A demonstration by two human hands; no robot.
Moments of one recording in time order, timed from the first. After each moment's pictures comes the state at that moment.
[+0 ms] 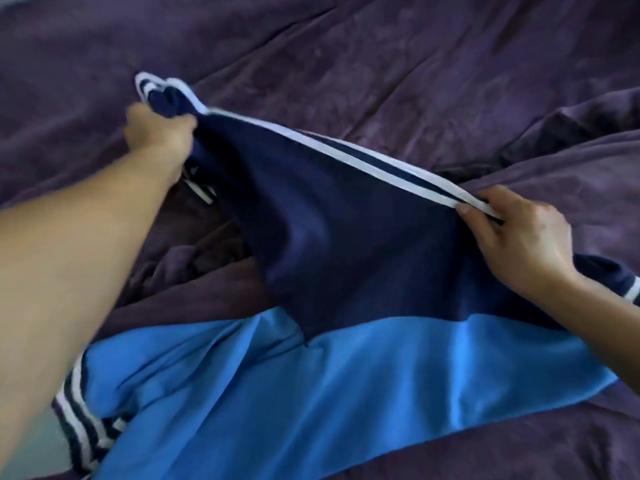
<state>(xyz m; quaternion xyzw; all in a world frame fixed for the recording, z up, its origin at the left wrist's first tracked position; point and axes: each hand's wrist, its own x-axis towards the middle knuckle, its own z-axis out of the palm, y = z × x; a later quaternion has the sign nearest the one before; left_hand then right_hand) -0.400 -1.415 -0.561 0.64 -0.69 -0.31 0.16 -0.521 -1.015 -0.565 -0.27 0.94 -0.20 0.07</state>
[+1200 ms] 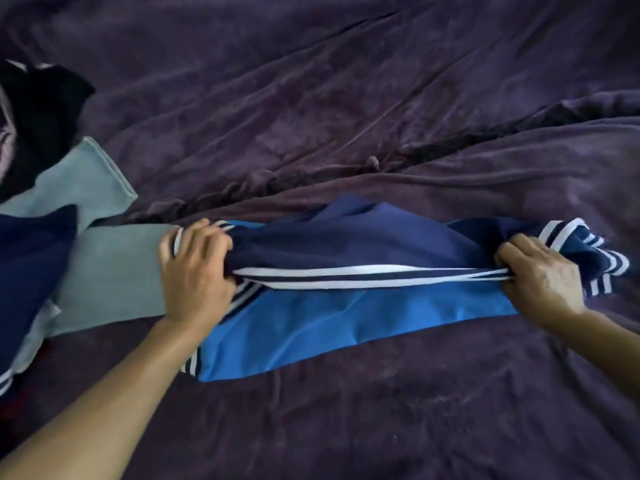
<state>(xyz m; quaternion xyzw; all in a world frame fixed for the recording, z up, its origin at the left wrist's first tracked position) -0.087 -1.230 -0.482 0.30 -0.95 0.04 0.10 -0.399 -0.906 -0.534 -0.47 0.88 -0.07 0.02</state>
